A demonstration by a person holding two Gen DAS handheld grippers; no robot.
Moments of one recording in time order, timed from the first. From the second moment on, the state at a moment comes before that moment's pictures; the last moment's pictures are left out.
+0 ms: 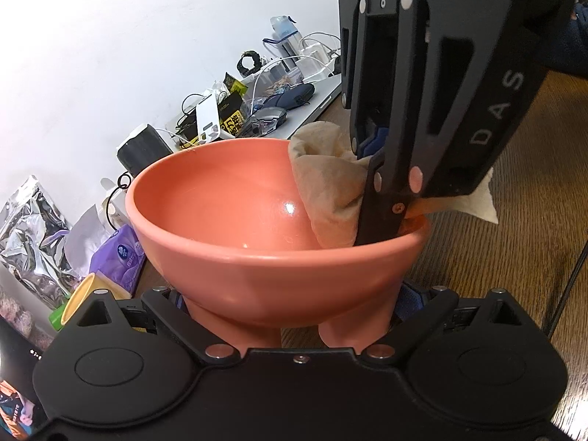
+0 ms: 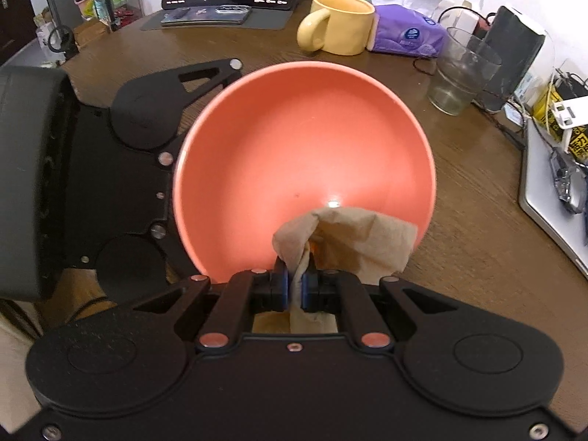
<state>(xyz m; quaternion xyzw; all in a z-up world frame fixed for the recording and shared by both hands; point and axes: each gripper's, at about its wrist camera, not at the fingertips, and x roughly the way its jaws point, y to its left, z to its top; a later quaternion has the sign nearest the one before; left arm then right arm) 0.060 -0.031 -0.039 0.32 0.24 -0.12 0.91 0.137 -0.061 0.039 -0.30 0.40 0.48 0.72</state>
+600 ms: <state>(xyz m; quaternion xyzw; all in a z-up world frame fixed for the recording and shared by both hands) 0.061 -0.029 -0.041 0.32 0.24 -0.12 0.91 0.140 -0.057 0.051 -0.22 0.41 0.53 0.71</state>
